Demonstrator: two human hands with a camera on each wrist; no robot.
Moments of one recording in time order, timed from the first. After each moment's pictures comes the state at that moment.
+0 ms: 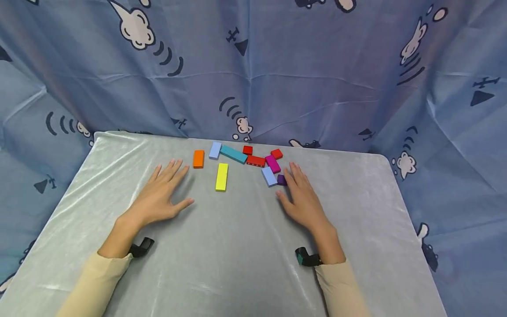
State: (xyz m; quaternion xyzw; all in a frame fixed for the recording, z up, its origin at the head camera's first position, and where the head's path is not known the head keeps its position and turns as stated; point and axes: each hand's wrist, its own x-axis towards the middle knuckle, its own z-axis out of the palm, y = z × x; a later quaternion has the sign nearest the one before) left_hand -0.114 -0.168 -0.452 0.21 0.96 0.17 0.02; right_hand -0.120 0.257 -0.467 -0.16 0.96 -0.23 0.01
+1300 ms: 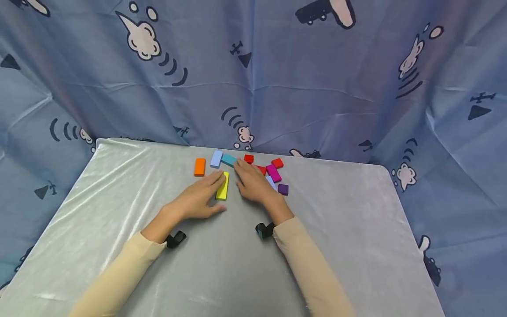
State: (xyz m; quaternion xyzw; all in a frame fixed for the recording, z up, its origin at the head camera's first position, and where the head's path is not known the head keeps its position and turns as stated) left_hand -0.161 -0.088 -0.462 0.30 0.93 0.16 0.11; right_hand -0.208 0.135 -0.465 -0.26 0.94 -0.18 0.10
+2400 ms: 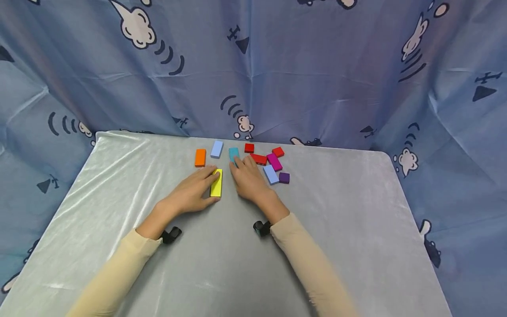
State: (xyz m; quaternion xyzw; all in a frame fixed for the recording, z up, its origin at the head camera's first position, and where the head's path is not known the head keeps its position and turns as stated) left_hand -0.144 -0.104 -0.467 0.28 0.94 0.14 0.09; right_hand -0.179 0.112 -0.464 -0.27 0.96 -0.09 0.04
